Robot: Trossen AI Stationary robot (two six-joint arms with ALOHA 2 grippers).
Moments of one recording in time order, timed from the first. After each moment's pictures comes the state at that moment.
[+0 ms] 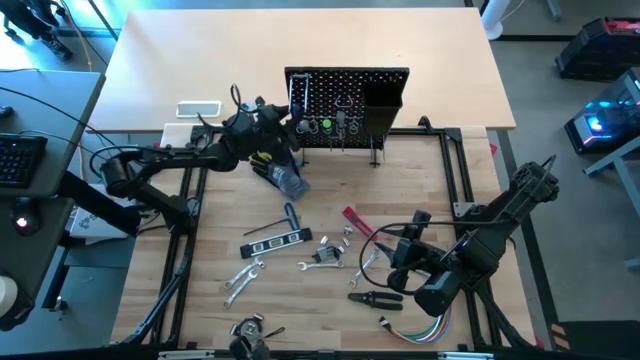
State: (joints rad) left arm 0.55 1.46 0.76 0.81 -0.14 0.08; right arm 0.76 1.50 1.43 -1.04 1.04 0.63
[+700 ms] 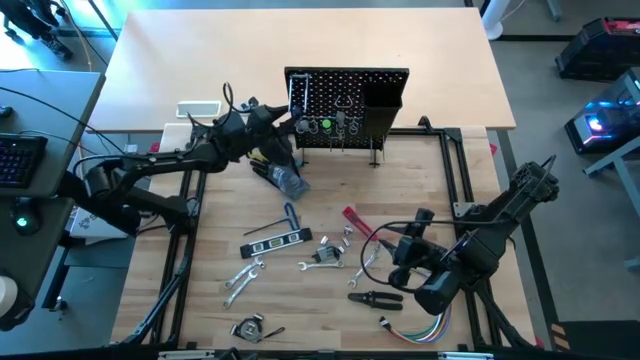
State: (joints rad) left arm 0.52 1.31 0.76 0.62 -0.14 0.08; right arm 0.75 1.50 1.43 -1.14 1.05 0.68
